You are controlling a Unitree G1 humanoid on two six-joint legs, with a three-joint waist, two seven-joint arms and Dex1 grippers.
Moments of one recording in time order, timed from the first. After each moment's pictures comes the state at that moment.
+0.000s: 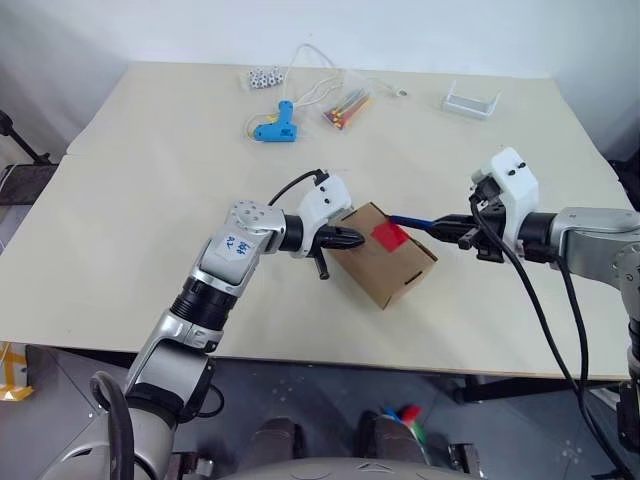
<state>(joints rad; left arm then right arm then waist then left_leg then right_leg) -0.90 0.31 -0.28 0.20 -0.09 0.60 -0.90 -0.69 -0.91 -0.09 -0.33 0.82 1.31 0.49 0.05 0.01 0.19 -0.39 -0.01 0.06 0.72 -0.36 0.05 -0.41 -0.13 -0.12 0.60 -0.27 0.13</state>
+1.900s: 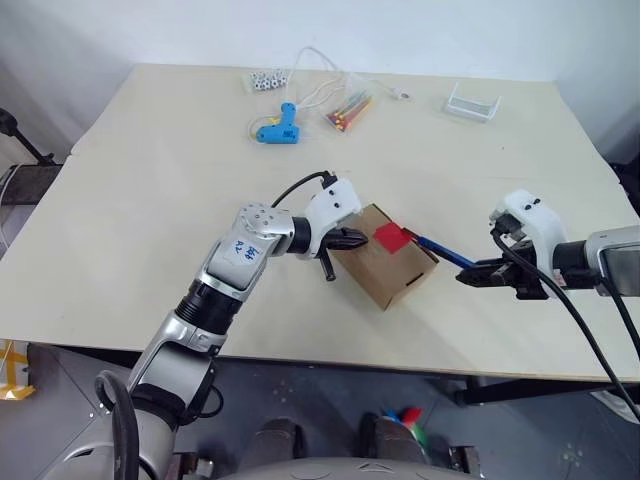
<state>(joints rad) -0.89 0.30 -0.33 0.17 -0.07 0.62 -0.83 -0.64 -1.08 -0.09 -0.35 0.86 1.59 0.63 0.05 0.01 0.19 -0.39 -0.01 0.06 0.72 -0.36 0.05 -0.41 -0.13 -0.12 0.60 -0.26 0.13</state>
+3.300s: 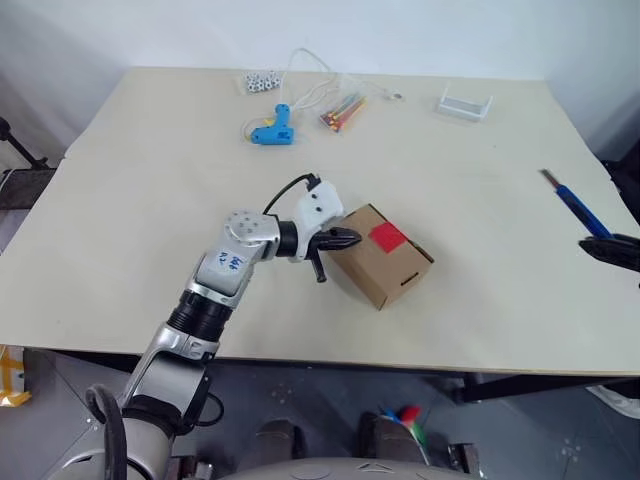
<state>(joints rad) -0.81 0.33 -0.19 0.19 -0.17 0.42 -0.91 -0.14 -1.06 -0.54 0.16 0.50 0.73 0.87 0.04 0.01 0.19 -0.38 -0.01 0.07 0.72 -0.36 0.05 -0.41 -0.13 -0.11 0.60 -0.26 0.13</state>
